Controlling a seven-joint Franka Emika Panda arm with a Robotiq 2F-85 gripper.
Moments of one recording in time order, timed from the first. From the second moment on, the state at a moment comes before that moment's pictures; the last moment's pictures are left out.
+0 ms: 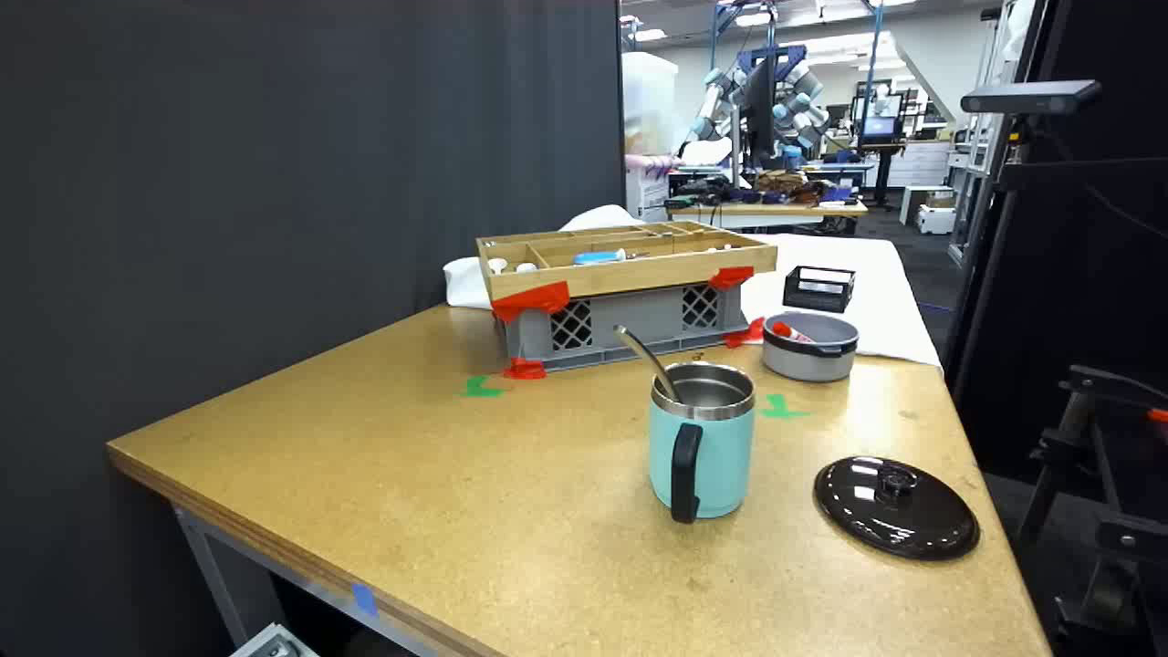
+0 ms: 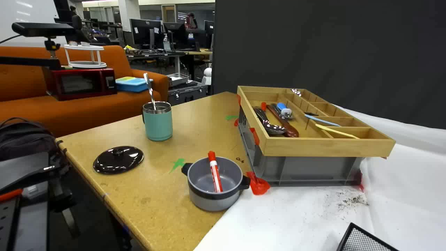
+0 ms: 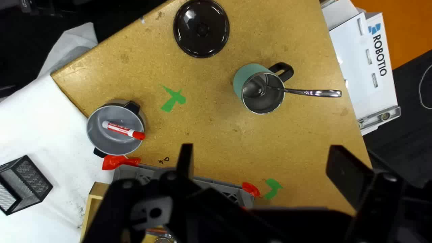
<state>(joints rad) 0.05 -0.56 0.22 -2.34 0.18 1.91 0.47</state>
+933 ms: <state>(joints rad) 0.05 -0.52 0.23 -2.35 0.19 1.93 0.57</state>
